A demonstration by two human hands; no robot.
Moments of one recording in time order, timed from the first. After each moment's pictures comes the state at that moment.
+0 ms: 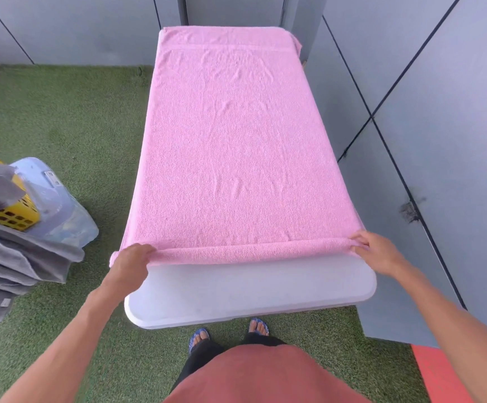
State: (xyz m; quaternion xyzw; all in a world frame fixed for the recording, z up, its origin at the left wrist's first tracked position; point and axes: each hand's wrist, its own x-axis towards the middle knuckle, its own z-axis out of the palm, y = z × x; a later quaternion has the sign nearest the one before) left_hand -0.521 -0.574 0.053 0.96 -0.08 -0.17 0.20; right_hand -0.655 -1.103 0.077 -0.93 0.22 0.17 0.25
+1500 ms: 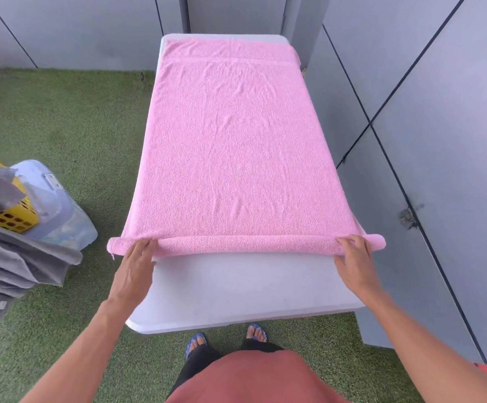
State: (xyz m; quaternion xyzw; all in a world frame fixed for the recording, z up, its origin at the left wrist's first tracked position) left_hand -0.539 -0.582 0.040 0.97 -0.16 -0.07 0.15; right_hand -0.664 -1.051 0.054 -0.96 0.21 0.01 0.17
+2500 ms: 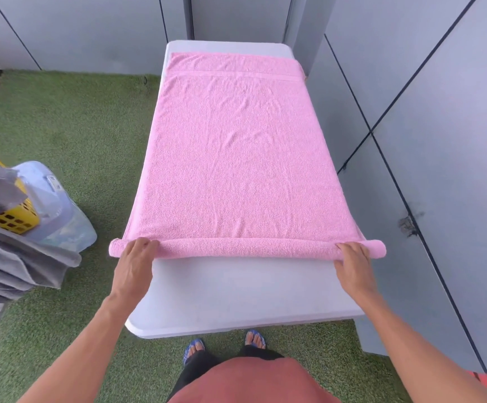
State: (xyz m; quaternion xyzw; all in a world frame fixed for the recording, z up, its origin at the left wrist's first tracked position) left_hand -0.527 -0.584 0.050 0.98 -0.15 -0.02 0.13; right_hand -0.656 -1.043 0.058 -0.96 0.23 0.03 0.13
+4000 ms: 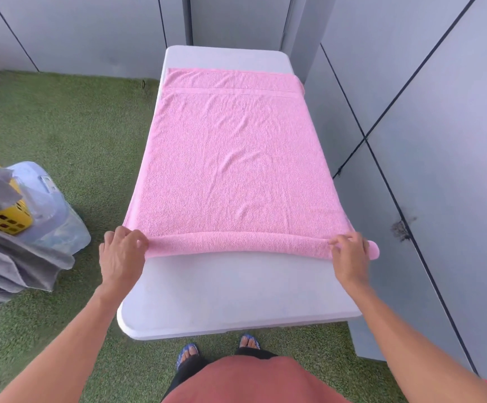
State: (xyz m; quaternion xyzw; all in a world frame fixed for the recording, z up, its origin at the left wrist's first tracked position) left_hand -0.507 -0.587 0.066 0.99 -0.02 0.02 0.16; right_hand -0.635 -1.037 0.072 -0.93 0.28 -0.10 0.19
